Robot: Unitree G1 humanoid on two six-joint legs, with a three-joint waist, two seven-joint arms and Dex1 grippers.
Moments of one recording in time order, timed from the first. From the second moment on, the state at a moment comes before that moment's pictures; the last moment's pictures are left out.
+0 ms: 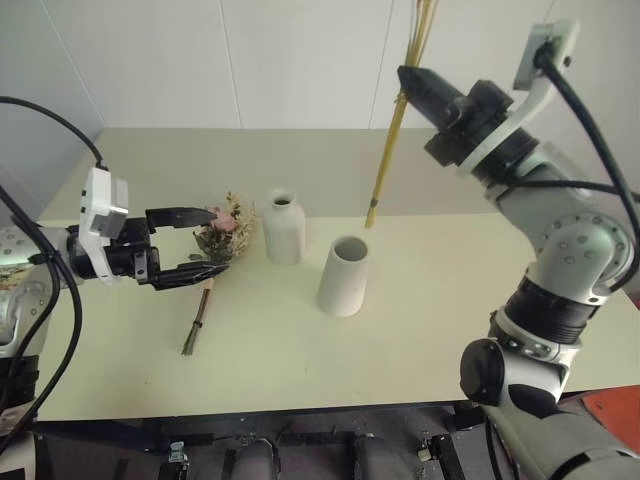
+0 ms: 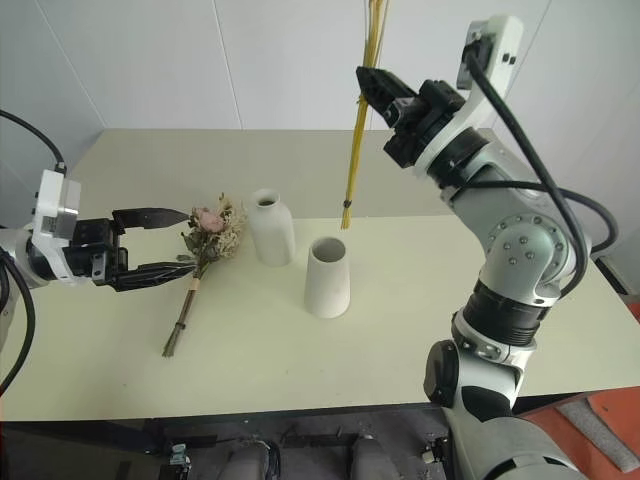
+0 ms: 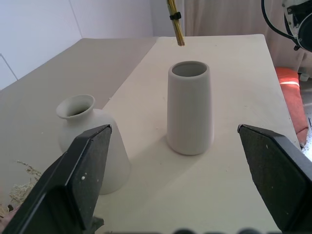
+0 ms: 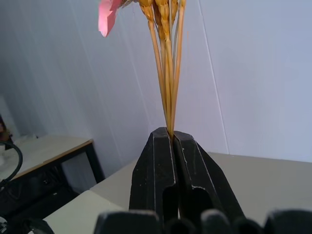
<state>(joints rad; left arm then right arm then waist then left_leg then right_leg) -0.45 0.96 0.26 -0.06 -0.67 0.42 -1.30 -0.96 -0.23 -0.39 -0.30 0.74 1.00 0.32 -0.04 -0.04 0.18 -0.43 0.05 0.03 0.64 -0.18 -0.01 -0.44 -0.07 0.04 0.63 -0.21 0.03</state>
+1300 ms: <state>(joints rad) -0.66 1.05 -0.21 -0.09 -0.29 1.14 -0.83 -0.43 -0.88 -0.32 -0.37 0.84 0.75 0.93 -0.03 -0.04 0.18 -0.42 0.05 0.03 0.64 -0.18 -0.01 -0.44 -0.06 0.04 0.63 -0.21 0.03</state>
